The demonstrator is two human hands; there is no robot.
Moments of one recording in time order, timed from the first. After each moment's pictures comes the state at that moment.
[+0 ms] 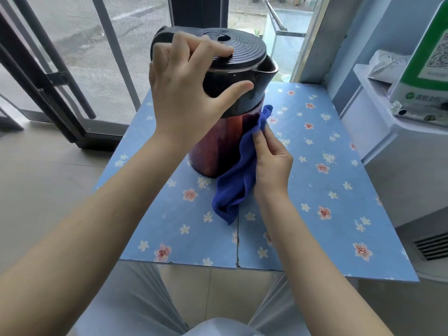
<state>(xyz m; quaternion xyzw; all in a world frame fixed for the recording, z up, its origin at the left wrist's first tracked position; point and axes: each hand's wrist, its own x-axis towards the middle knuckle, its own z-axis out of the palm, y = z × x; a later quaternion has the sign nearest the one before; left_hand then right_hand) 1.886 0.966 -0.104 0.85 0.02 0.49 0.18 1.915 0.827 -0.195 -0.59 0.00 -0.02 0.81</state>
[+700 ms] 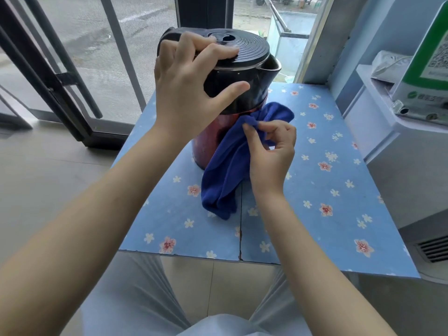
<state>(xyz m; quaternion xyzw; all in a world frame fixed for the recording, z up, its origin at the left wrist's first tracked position) 1.883 0.980 -0.106 0.86 -0.02 0.48 0.16 1.897 0.834 -0.181 -0.68 -0.09 -0.20 0.70</state>
